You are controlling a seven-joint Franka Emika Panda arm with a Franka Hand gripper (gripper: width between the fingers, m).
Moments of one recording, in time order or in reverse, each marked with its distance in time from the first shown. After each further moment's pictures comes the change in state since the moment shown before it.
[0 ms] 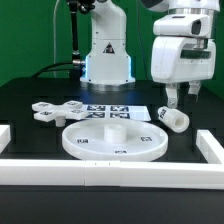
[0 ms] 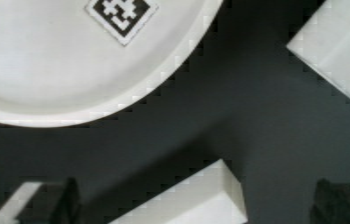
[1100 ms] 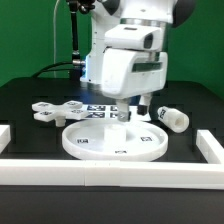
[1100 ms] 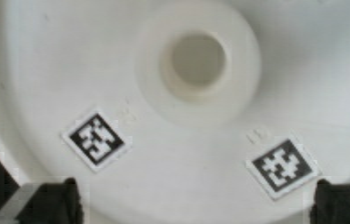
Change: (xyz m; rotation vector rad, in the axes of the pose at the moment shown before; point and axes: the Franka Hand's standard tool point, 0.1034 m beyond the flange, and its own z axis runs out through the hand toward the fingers) arm -0.062 0.074 0.024 0.000 -0.054 -0.123
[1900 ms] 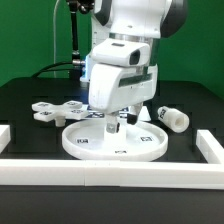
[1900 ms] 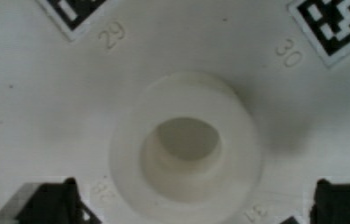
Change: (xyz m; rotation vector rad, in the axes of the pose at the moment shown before) arm -0.023 -0.005 0.029 0.036 -0.038 -0.004
